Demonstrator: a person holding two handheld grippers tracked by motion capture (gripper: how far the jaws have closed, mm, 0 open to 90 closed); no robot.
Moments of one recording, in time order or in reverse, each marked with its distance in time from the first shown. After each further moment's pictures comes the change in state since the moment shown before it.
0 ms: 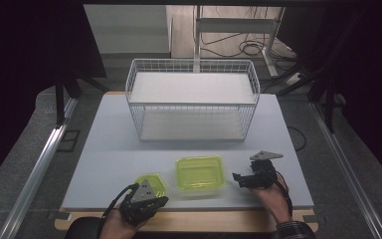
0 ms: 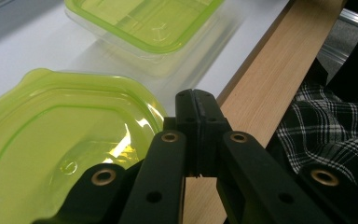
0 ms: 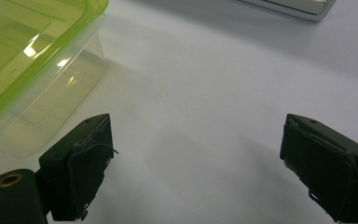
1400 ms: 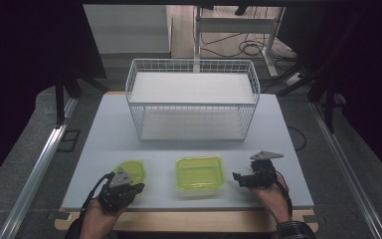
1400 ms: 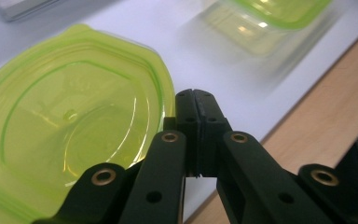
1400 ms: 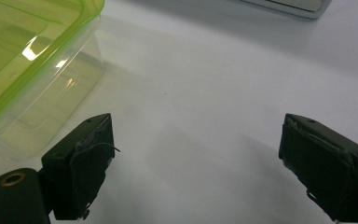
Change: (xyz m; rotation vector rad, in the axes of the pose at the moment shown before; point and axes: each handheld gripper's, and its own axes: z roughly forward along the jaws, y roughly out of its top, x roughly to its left) left arm 0.055 -0.021 -0.025 0.031 0.173 -0.128; right arm -0.001 0.000 0.001 -0.001 0.000 0.020
